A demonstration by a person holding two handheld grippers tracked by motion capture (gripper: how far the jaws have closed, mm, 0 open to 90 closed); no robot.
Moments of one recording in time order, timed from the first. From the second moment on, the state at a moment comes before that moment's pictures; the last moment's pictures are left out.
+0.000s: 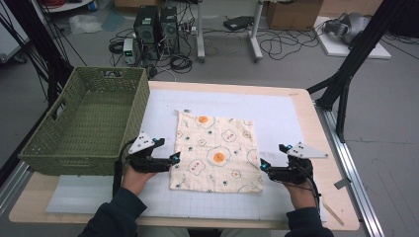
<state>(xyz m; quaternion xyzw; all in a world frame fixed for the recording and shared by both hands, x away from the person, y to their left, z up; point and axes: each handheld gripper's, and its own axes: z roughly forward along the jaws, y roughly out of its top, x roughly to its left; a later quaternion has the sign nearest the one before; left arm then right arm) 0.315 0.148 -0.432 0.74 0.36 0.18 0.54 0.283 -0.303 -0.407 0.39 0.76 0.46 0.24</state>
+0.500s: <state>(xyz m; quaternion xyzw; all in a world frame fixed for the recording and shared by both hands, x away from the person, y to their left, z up) 0.317 0.146 -0.436 0.74 0.37 0.17 0.53 0.284 -0.304 -0.410 0.39 0.77 0.45 0.23</state>
